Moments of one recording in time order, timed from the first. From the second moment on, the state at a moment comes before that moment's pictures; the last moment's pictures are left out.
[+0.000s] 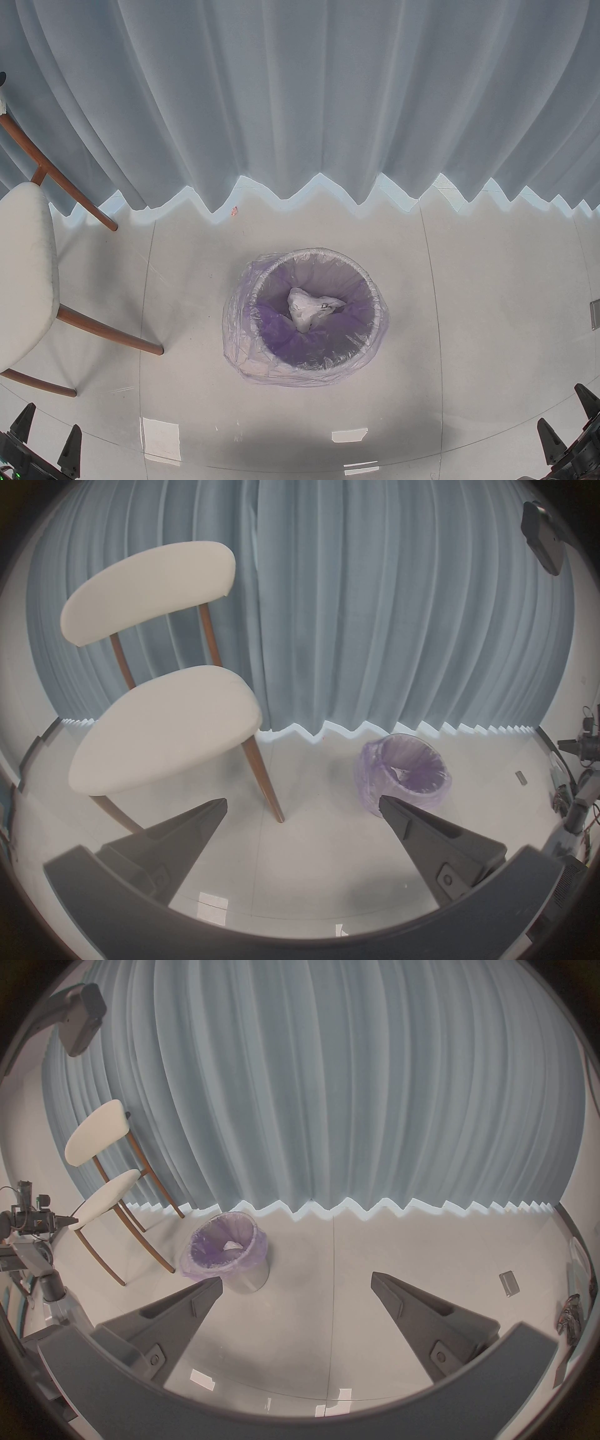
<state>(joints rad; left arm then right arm) -0.03 0.08 -0.02 0.00 0.02 -0.03 -0.16 0.12 -0.03 0.03 0.37 -0.03</state>
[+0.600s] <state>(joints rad) 0.00 0.02 -0.02 0.00 0.02 -0.03 0.05 0.07 -0.02 -0.01 0.37 -0.04</state>
